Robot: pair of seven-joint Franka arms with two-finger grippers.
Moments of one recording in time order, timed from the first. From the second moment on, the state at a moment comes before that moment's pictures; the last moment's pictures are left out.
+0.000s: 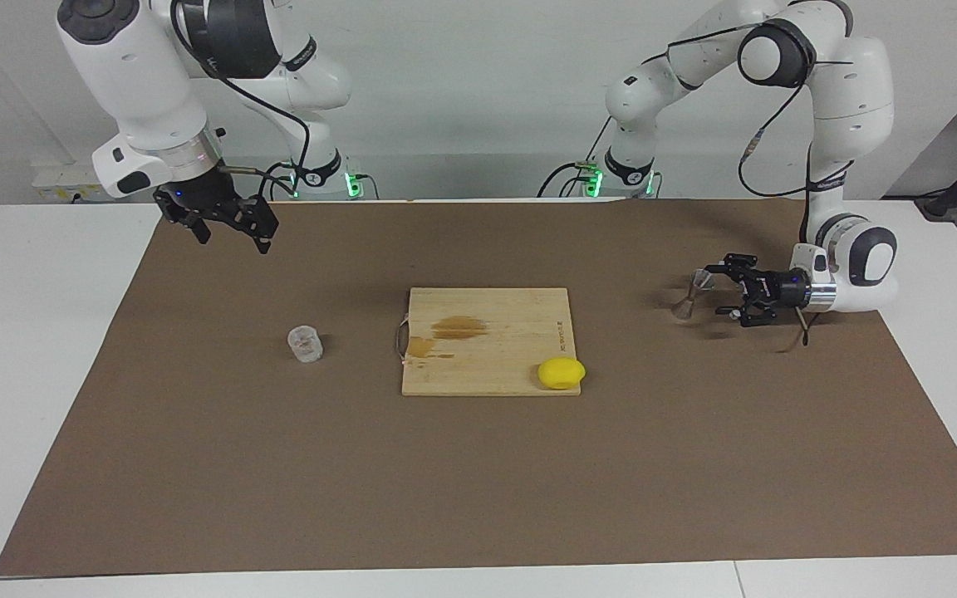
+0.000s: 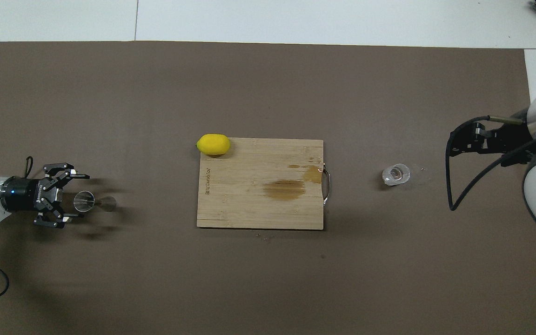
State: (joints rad) left arm 0.52 0.58 -0.04 -1.92 -1.09 1.22 2.50; right arm 0.02 0.02 0.04 -1.63 -0.01 1.59 0.29
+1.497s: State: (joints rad) left arm 0.50 0.57 -0.02 -1.93 -1.09 1.20 2.49; right arm 0.02 0.02 0.04 -1.63 -0.01 1.59 0.29
